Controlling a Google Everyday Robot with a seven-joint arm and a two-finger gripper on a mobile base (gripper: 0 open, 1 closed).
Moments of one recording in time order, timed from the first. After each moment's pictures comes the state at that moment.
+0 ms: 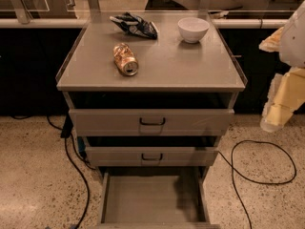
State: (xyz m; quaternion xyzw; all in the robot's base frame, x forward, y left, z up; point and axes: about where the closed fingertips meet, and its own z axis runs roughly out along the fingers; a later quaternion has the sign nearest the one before) arm 0.438 -0.217 0.976 -0.60 0.78 -0.03 0.16
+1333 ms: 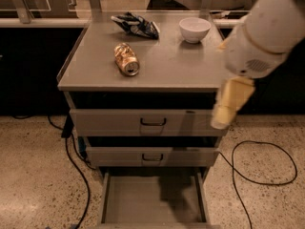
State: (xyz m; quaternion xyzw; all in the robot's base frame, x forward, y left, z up) arm 0.476 -0.152 0.946 -0.63 0.75 -0.03 0.19
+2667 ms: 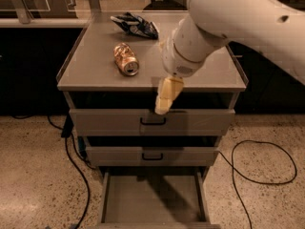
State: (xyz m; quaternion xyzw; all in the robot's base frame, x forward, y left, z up) arm 0.568 -0.030 0.896 -0.69 0.67 -0.02 0.28
